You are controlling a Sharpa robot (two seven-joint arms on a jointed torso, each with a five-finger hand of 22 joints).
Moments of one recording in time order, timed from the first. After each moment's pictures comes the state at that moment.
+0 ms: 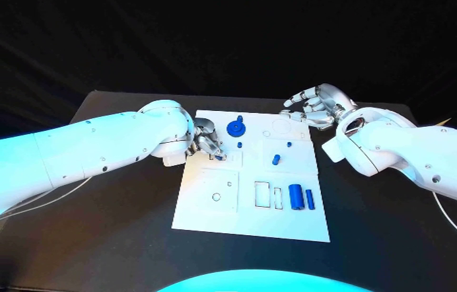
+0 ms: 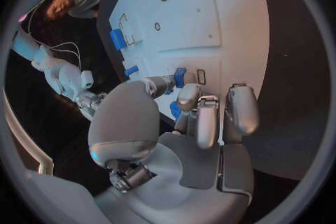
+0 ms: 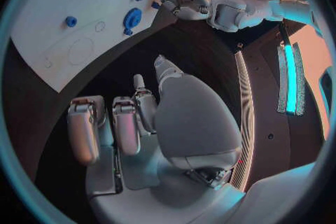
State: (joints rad) left arm 1.30 -0.65 -0.10 1.40 -1.02 0.16 -0.52; left_hand 1.13 -0.17 0.76 0.20 0.11 0.82 0.08 0.78 0.84 1.29 0.00 1.22 1.10 1.47 -0.05 1.57 1.31 0.09 1.34 0.06 1.42 1.22; right arm 1.32 -0.91 -0.14 1.63 -0.82 -0.57 -0.12; right_hand 1.39 -0.13 0.15 0.28 0.16 0.88 0.17 0.16 0.41 1.40 0.08 1.36 1.31 1.47 0.01 1.56 1.31 0.01 1.46 0.11 1.53 1.31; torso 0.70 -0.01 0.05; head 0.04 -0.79
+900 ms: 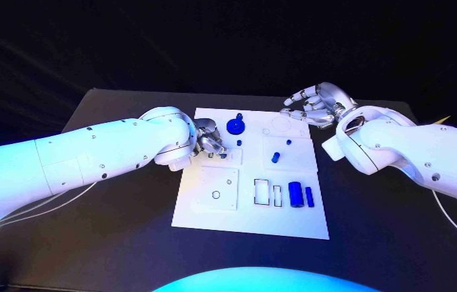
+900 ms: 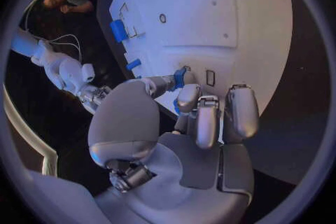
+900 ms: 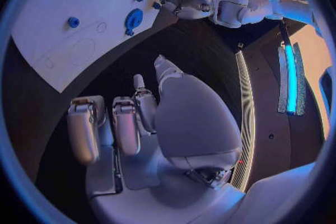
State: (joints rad) left arm 1.27 -0.65 -0.10 1.44 -1.02 0.02 -0.52; left_hand 1.12 -0.17 0.77 0.21 0.11 0.82 0.07 0.78 0.84 1.30 -0.01 1.23 1.11 1.46 -0.06 1.57 1.31 0.09 1.36 0.05 1.43 1.24; right arm 1.32 -0.91 -0.14 1.63 -0.82 -0.57 -0.11; right_hand 1.39 -0.13 0.15 0.28 0.16 0.88 0.17 0.16 0.41 1.40 0.08 1.36 1.31 1.47 0.01 1.56 1.31 0.01 1.46 0.11 1.53 1.31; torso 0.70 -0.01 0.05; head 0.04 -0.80
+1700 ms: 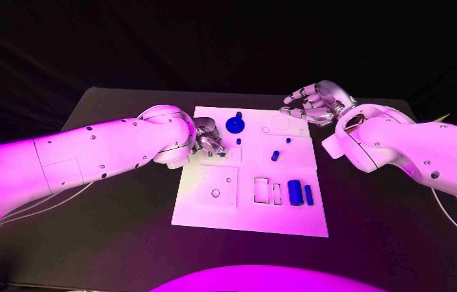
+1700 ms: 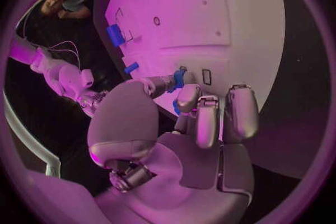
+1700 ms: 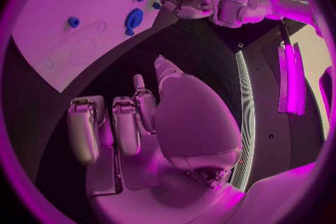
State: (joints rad) left arm 1.27 -0.65 -0.10 1.44 -1.07 0.05 -0.51; left_hand 1.11 -0.18 0.78 0.20 0.11 0.83 0.07 0.78 0.85 1.30 -0.01 1.23 1.11 1.46 -0.06 1.57 1.31 0.09 1.36 0.05 1.44 1.24; right arm 1.32 -0.91 -0.14 1.63 -0.82 -0.57 -0.11; right_hand 1.39 -0.13 0.15 0.28 0.16 0.88 0.17 0.16 0.41 1.40 0.08 1.36 1.31 1.47 0.01 1.56 1.31 0.01 1.46 0.11 1.53 1.31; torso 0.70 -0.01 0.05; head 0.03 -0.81
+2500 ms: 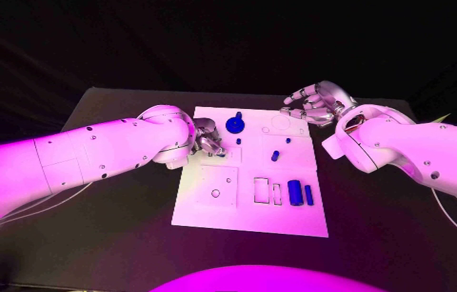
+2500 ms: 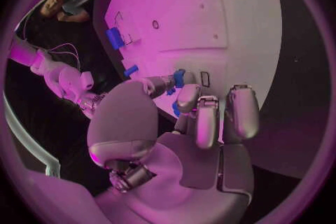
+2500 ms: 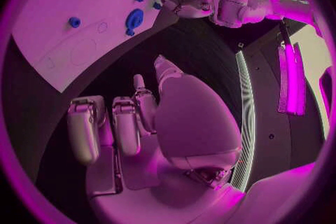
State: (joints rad) left arm 1.27 -0.65 -0.10 1.43 -1.08 0.07 -0.51; left_hand 1.11 -0.18 0.80 0.18 0.11 0.83 0.07 0.78 0.85 1.31 -0.01 1.23 1.11 1.47 -0.06 1.57 1.31 0.08 1.36 0.05 1.44 1.25; right arm 1.32 -0.91 -0.14 1.63 -0.82 -0.57 -0.12; right_hand 1.39 -0.13 0.15 0.28 0.16 0.88 0.17 0.16 0.41 1.40 0.08 1.36 1.31 1.47 0.01 1.56 1.31 0.01 1.46 0.11 1.53 1.31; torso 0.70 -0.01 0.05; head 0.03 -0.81
